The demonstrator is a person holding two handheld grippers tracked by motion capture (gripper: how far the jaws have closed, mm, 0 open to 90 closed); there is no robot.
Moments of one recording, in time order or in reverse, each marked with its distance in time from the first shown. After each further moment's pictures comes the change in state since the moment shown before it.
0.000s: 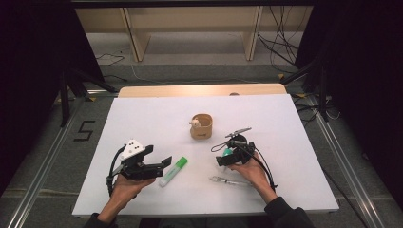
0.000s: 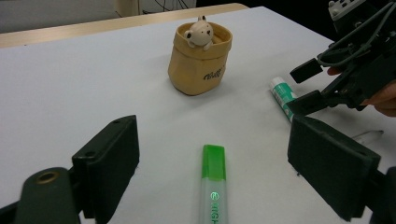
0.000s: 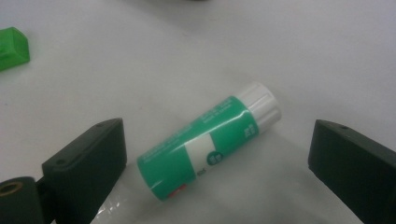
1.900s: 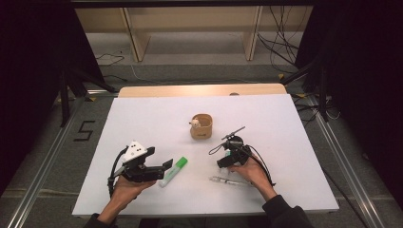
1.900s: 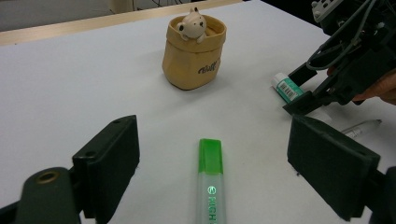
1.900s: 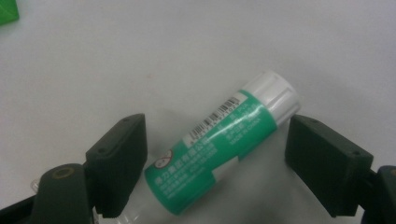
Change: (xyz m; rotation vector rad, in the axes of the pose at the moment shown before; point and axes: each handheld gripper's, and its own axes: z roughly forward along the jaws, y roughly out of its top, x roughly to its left) left arm -0.003 -0.004 0.001 0.007 -0.017 0.025; right arm 0.007 0.004 0.004 0.152 0.002 -0.023
